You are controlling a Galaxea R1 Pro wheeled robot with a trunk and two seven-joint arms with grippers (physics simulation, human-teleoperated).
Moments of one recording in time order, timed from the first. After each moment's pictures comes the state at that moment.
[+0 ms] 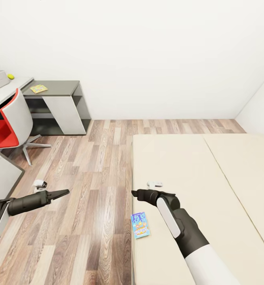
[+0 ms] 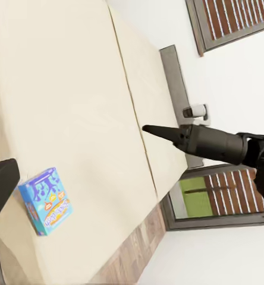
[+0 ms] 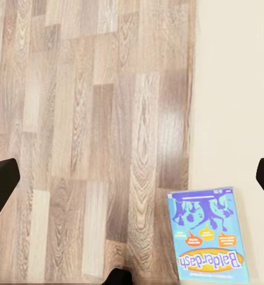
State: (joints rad) left arm -0.63 0.41 0.29 -0.90 0.14 0.78 -1.50; right arm -0.62 0.12 0.29 -1.16 -0.48 0.71 -0.16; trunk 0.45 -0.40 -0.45
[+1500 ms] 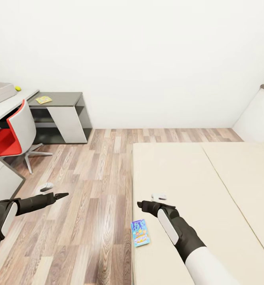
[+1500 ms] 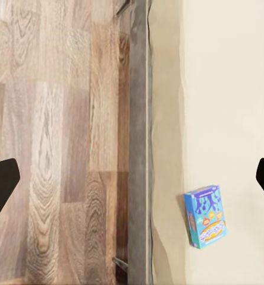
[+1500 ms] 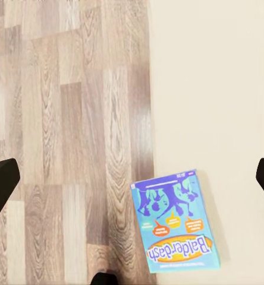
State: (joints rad) left arm -0.63 0.38 0.28 -0.90 0.14 0.75 -0.81; right arm -0.62 0.11 0.28 -0.89 -0.48 0.52 -0.16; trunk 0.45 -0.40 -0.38
